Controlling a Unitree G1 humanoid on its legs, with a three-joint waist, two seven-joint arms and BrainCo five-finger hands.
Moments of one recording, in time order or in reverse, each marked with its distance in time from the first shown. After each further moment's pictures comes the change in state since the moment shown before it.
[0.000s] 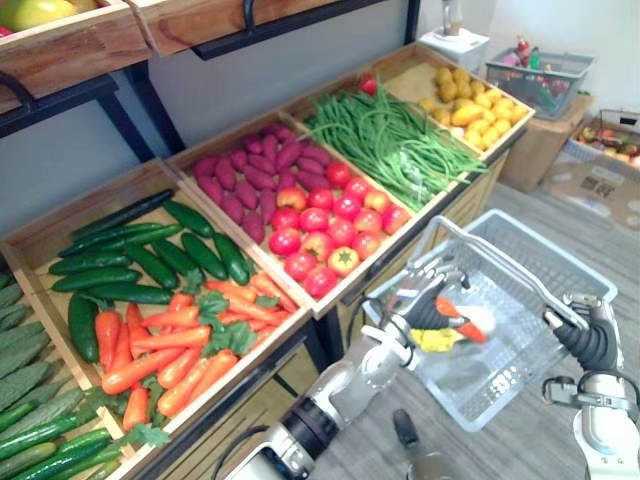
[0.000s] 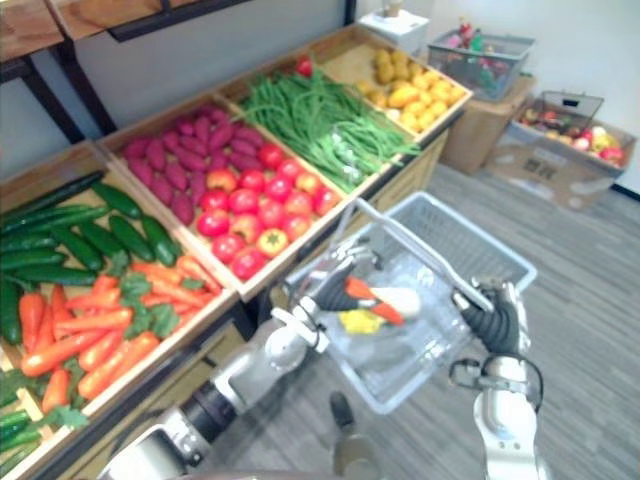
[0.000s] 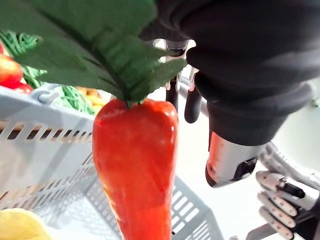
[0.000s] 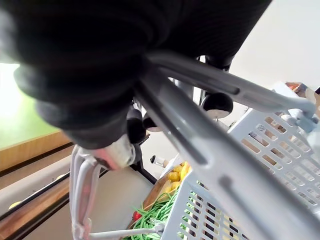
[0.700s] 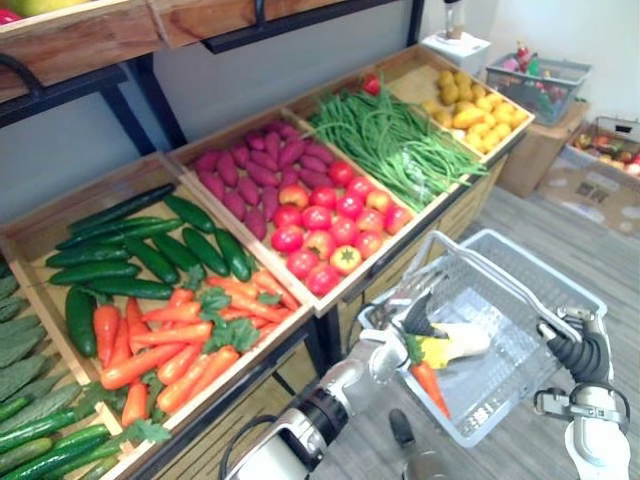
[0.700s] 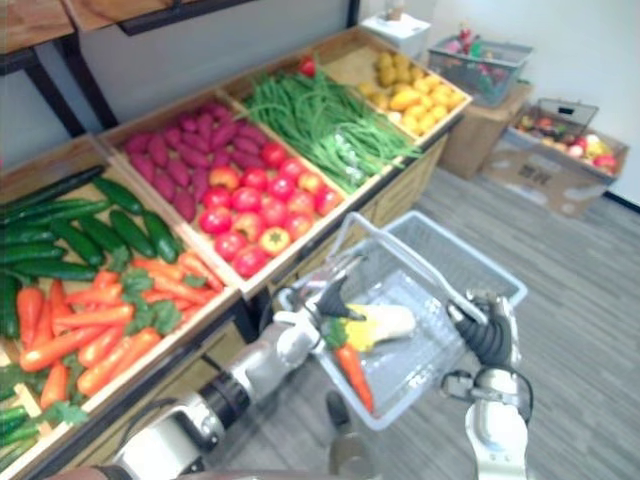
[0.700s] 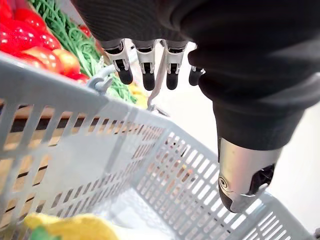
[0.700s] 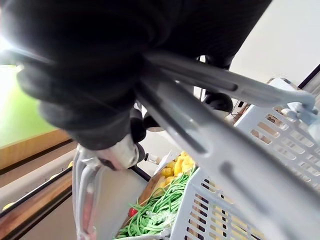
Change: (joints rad) left arm -0.087 -0.038 -0.001 0.207 0.066 0.078 0.031; right arm 0.042 0.042 0.016 0.016 0.029 0.000 -0.010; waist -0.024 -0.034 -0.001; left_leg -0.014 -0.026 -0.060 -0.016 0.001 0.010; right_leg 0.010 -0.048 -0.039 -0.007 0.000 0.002
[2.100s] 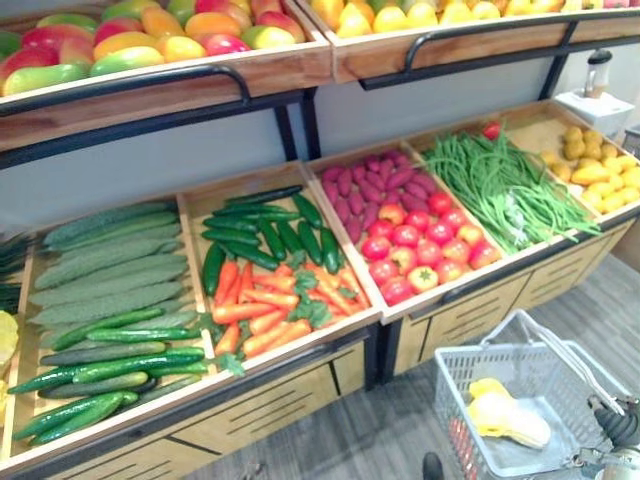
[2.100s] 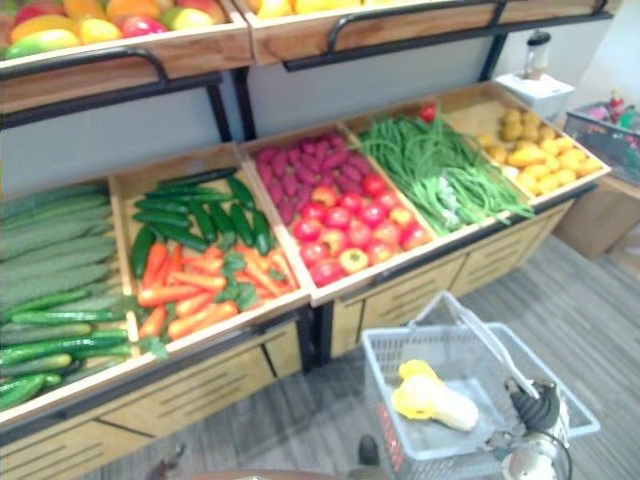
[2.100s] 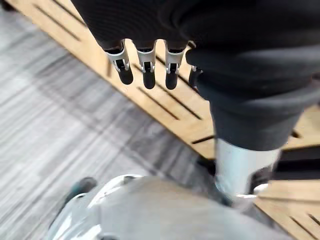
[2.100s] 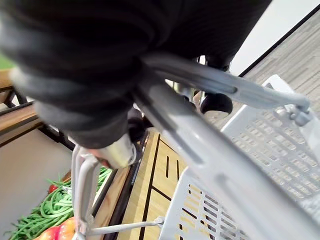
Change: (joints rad) left arm 0.841 0.186 0.855 0.304 -0.219 -0.085 -0.242; right arm -0.076 0.021 -0.294 0.613 -0.048 0.039 -0.038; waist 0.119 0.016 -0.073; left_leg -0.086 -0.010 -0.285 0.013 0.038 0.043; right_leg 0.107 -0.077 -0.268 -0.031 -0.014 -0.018
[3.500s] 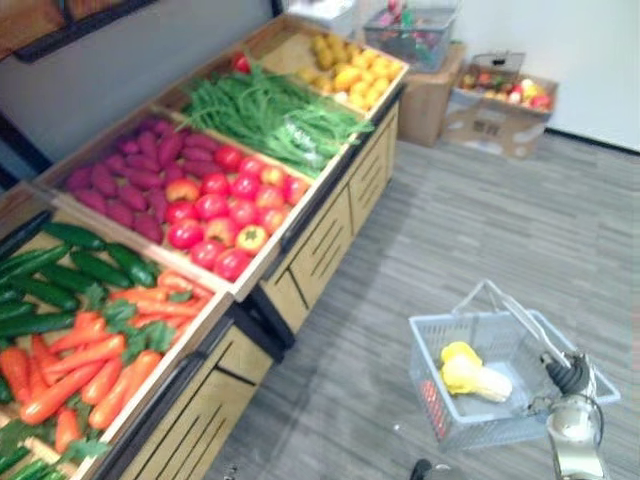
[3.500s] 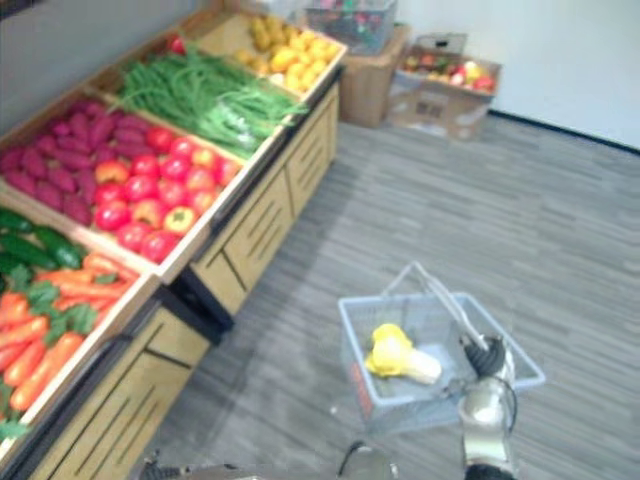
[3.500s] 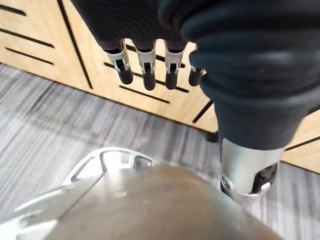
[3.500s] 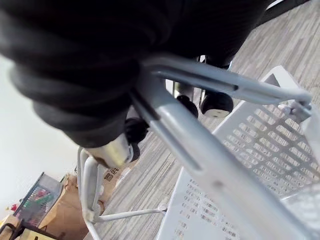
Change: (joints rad) left arm -0.193 -0.079 0.091 0.105 -0.063 0.152 0.224; right arm -0.213 -0.015 0.165 0.102 -0.033 0.084 -0.063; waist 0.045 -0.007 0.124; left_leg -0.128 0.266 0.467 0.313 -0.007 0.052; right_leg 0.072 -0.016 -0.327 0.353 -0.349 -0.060
